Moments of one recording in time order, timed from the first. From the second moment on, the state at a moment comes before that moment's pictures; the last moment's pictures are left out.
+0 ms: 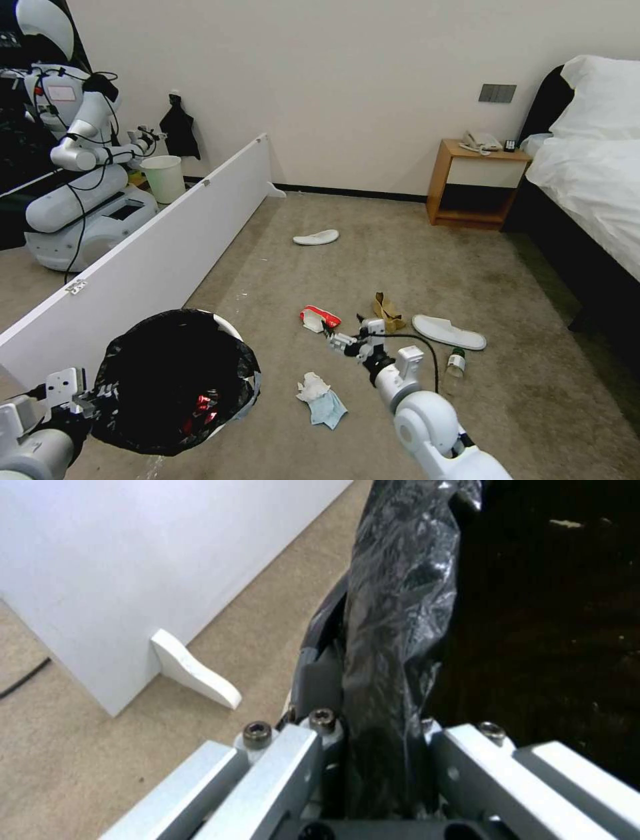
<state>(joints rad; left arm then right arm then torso) 1.67 -1.15 -0.99 -2.36 -0.97 0.74 -0.41 -1.05 1.27 0.07 1.73 0.53 -0.29 0.10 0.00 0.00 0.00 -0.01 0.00</state>
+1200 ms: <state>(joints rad) 1.68 -1.15 -1.00 -2.38 -0.97 0.74 -0.41 -0.95 1.41 0.03 1.33 0.41 -0.51 0.09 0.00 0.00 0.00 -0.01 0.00</state>
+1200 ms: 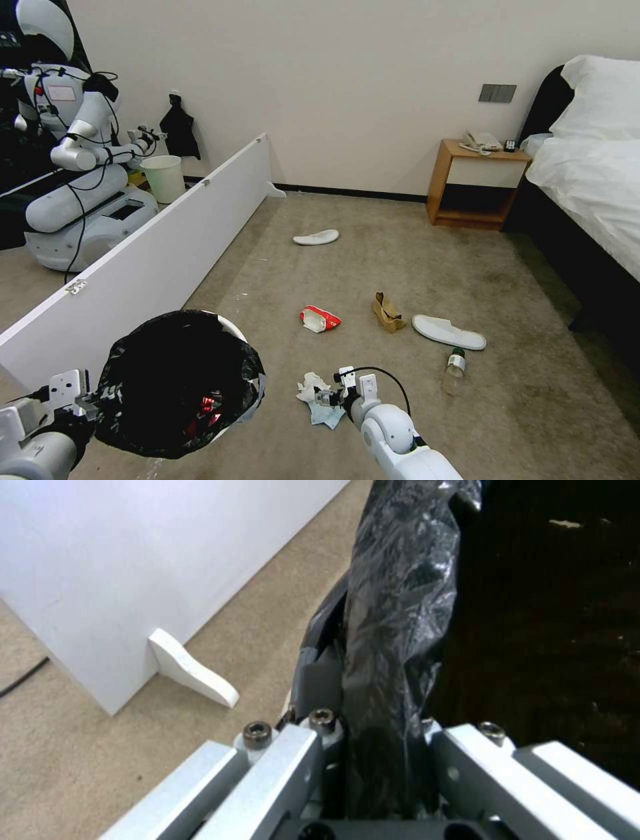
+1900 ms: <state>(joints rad) 1.69 -1.15 -1.00 -2.39 -0.98 0.74 -0.41 -0.90 1.46 0.03 1.17 0.37 -0.51 0.05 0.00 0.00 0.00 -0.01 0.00</state>
